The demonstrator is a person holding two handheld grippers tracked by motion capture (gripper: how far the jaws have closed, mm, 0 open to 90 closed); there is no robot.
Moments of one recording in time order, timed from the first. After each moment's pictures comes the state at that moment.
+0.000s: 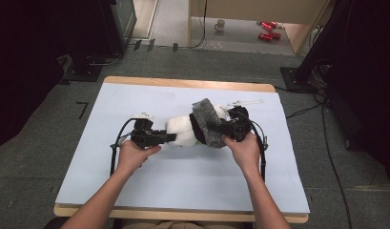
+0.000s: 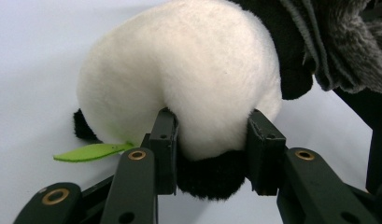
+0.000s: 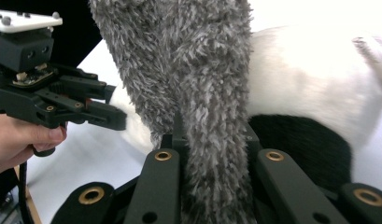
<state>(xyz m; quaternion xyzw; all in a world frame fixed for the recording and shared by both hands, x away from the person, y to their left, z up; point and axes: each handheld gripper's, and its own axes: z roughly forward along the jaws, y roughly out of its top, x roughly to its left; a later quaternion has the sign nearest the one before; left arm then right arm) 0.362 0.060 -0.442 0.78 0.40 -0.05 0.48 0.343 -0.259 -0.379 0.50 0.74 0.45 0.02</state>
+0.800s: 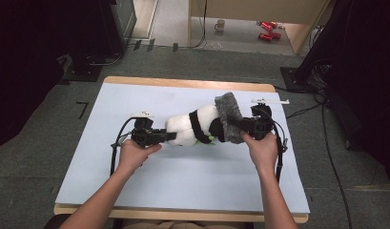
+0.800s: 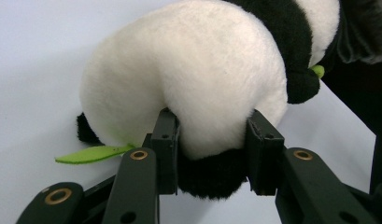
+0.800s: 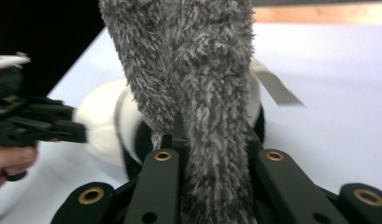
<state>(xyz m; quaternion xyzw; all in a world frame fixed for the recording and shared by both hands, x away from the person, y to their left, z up) 0.364 0.058 -0.442 0.77 0.41 -0.05 0.48 0.332 -0.304 -0.360 0.55 0.70 0.46 0.07</state>
